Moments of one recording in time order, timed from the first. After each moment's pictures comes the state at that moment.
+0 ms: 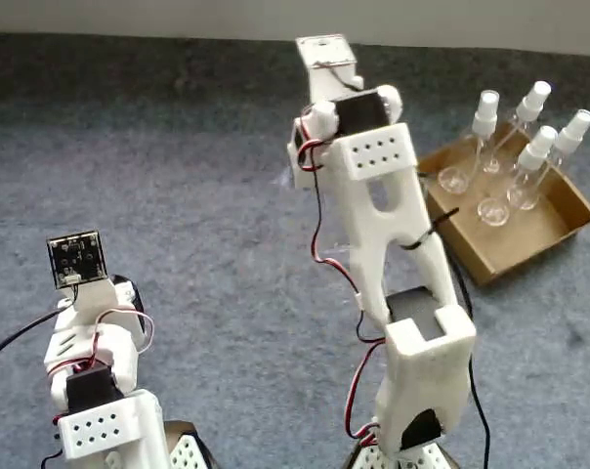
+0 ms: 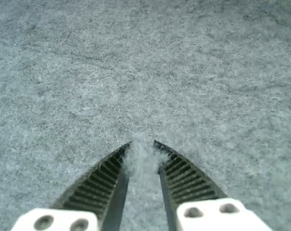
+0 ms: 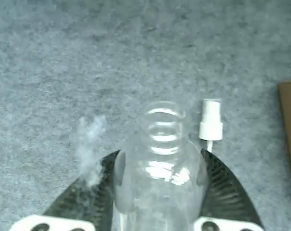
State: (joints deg) left arm -24.6 -92.3 91.8 48.7 1.4; right arm -21.3 19.6 -42.5 100.1 -4.4
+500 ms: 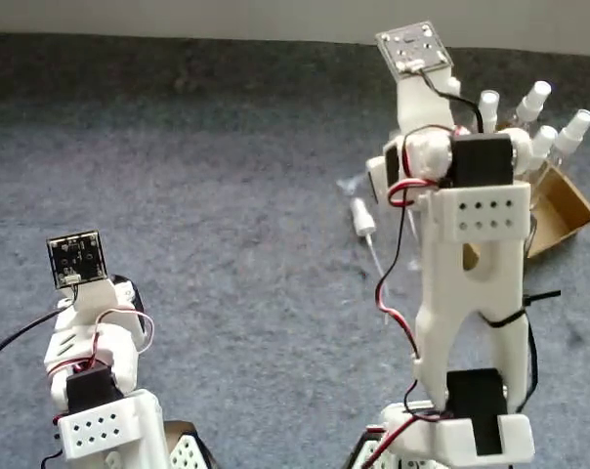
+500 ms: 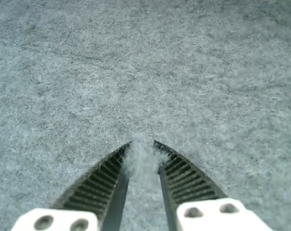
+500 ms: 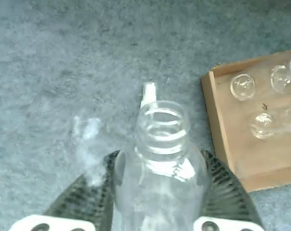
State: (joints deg) left arm -24.6 -92.3 91.8 48.7 1.4; right arm -9.4 -10.3 -21.5 100.1 15.3
